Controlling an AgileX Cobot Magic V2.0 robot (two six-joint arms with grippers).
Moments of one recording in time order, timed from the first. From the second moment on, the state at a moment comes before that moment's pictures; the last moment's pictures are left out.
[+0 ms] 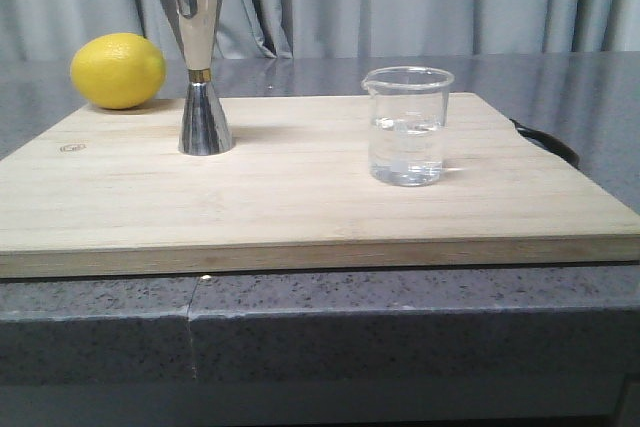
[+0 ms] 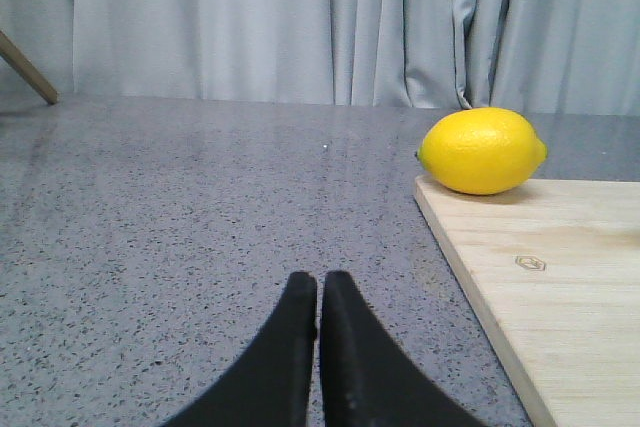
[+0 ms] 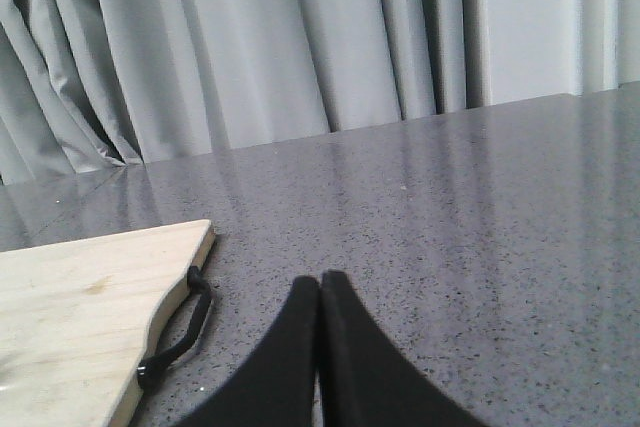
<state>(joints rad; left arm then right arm) -0.05 0.00 0.00 -0.01 0.07 -0.04 -0.03 -0.01 0.01 -0.03 -0.01 0.16</state>
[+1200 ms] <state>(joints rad) -0.05 0.00 0.00 -0.02 0.03 -0.04 -0.03 -0.01 0.01 -0.03 -0.02 0.16</state>
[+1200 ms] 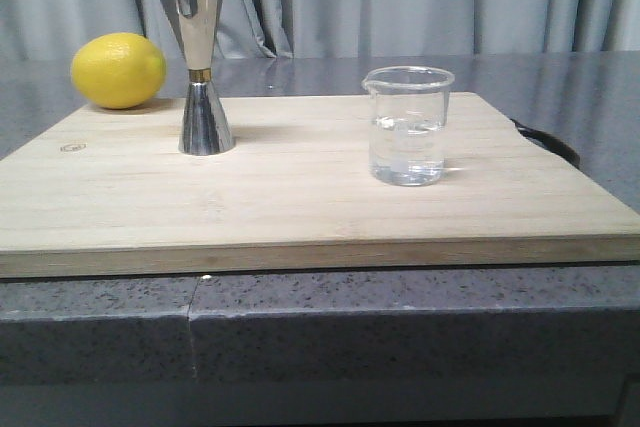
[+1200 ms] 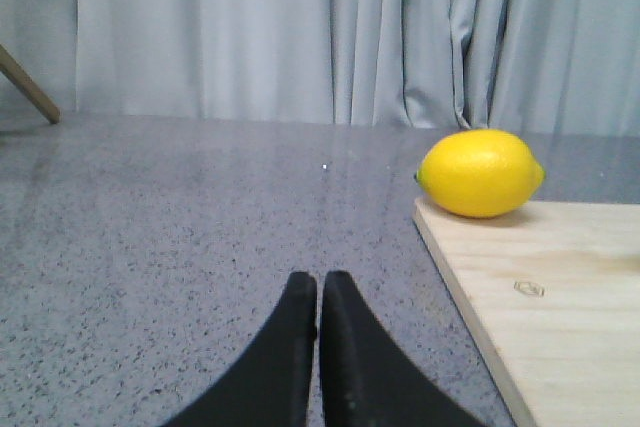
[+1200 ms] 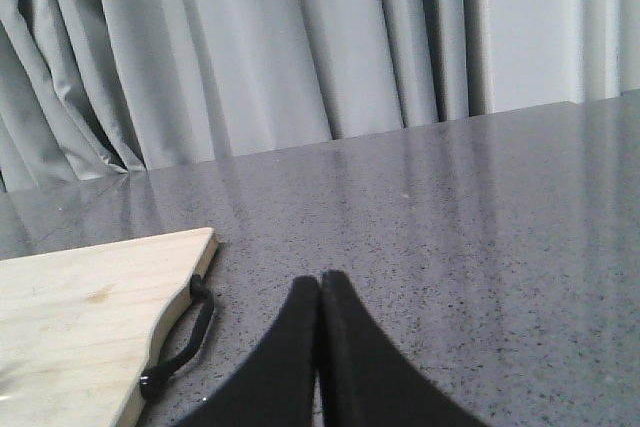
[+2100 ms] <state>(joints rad) -0.05 0.24 -0.51 -0.01 0.22 -0.04 -0.03 0.27 -0.51 -0.06 0.35 0.03</state>
